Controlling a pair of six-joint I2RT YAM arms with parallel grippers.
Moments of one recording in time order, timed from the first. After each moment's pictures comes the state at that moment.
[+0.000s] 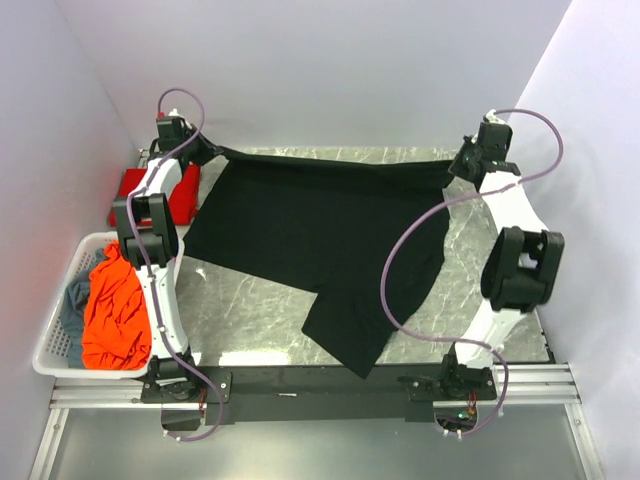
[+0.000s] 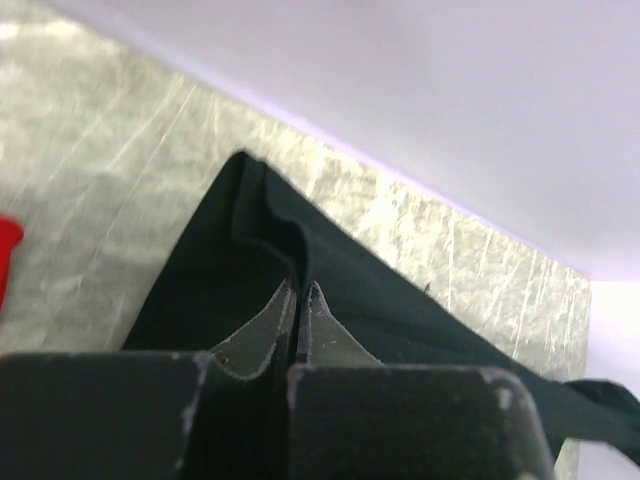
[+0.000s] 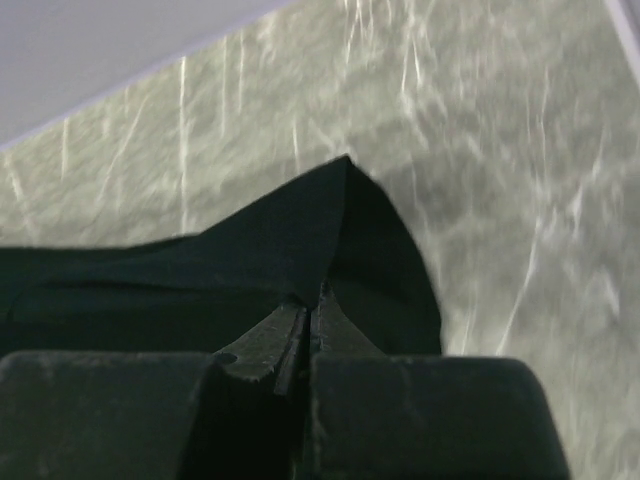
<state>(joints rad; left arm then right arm) 0.11 2.35 1.96 -0.13 0.36 -0.67 -0.15 1.83 1.54 -0.30 -0.04 0.30</state>
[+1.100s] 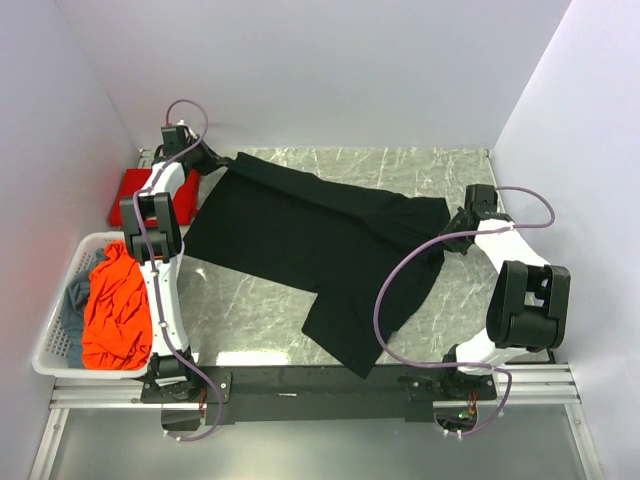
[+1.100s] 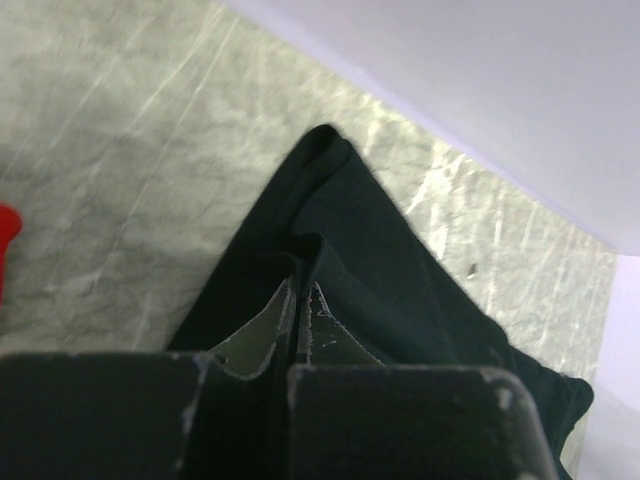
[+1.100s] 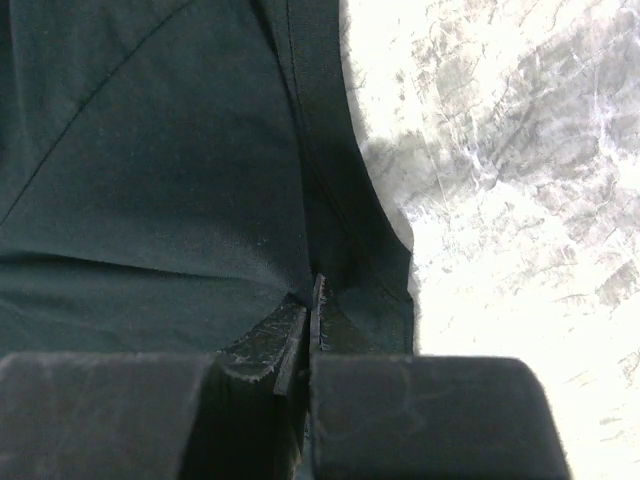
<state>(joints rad) 0.12 2.47 2.06 -0.19 0.43 -0.65 -0.15 1.53 0.98 -0.48 -0.02 0.58</state>
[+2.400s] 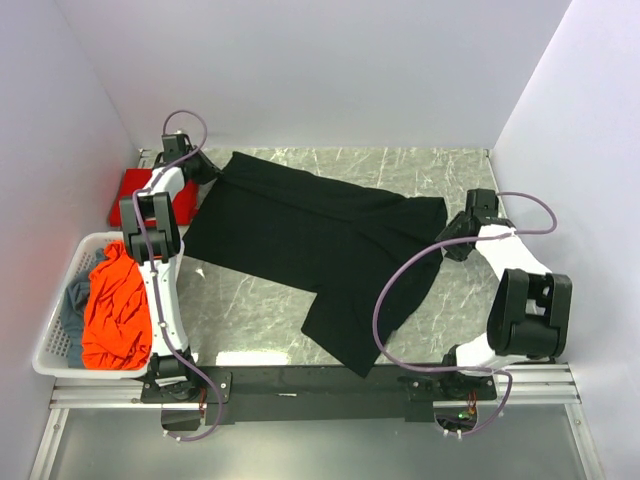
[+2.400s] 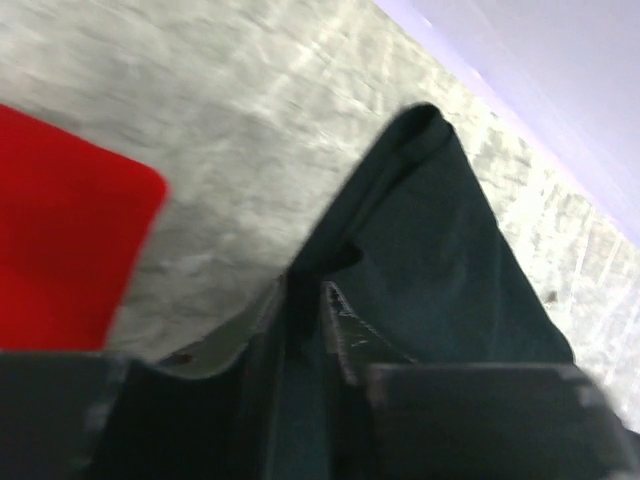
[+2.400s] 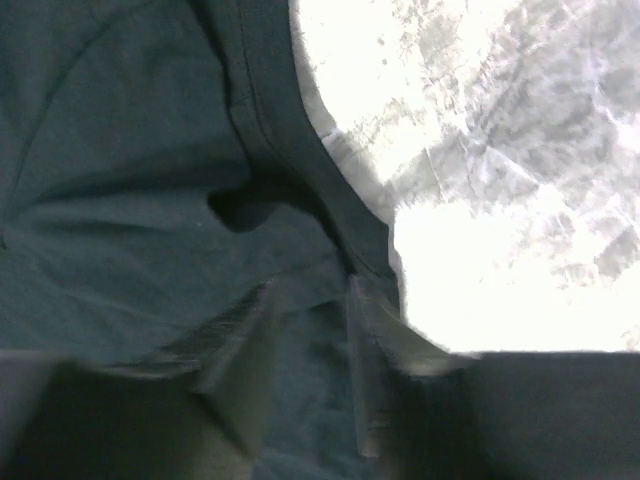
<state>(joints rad) 0.13 2.47 1.99 -0.20 0.31 -0.62 -0.15 1.50 0.94 -0.49 -0.03 0.62</state>
